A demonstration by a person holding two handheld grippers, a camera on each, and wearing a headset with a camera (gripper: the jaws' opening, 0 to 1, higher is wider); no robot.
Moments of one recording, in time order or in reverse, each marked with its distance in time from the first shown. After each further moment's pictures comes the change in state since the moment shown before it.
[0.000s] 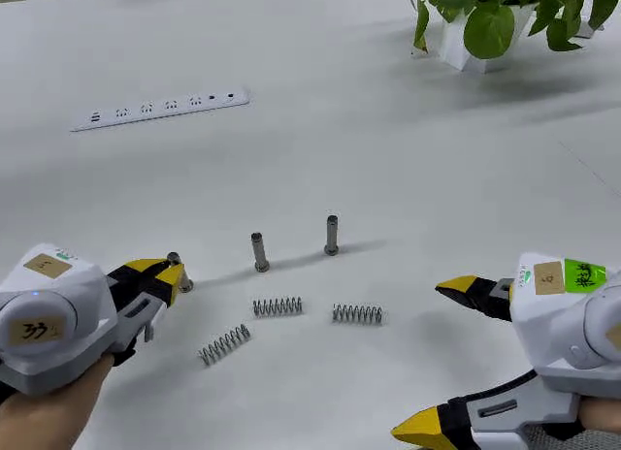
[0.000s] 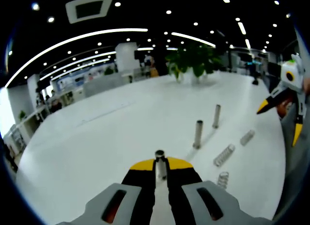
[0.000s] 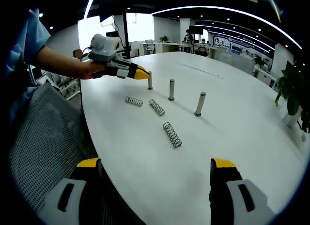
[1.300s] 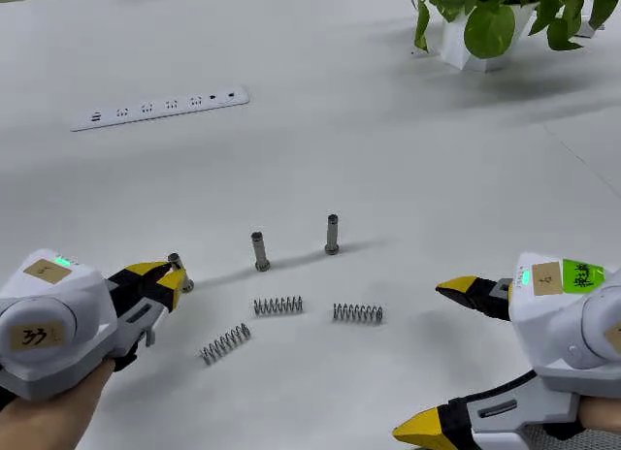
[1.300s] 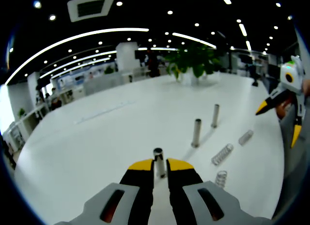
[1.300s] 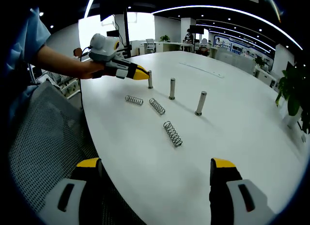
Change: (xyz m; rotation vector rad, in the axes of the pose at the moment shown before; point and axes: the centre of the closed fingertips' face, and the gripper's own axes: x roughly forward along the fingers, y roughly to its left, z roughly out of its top) left arm -0.001 -0.002 -0.004 -0.019 -0.001 -0.004; right arm 0.001 0.001 -0.001 -0.005 0.008 0.002
